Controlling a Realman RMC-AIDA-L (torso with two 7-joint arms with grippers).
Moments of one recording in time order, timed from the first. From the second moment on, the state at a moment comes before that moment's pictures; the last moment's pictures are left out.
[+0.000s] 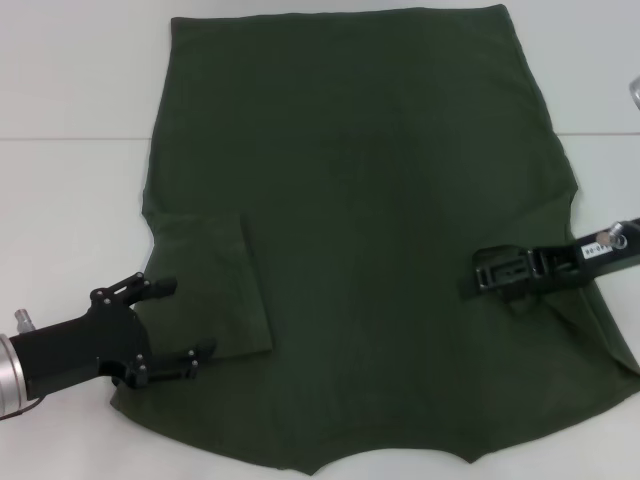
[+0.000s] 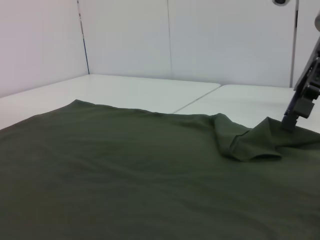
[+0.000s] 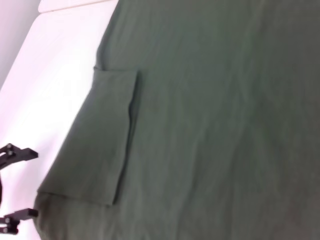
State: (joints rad) left arm -0.38 -2.17 0.48 0.74 2.09 1.48 -0.97; right arm 0.78 1.98 -0.80 -0.73 -2.40 -1.51 2.48
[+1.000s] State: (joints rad) left arm -0.51 -2.01 0.17 0.86 2.54 1.74 -2.30; right arm 0.42 2.10 -0.60 -0.68 -2.15 -1.59 1.26
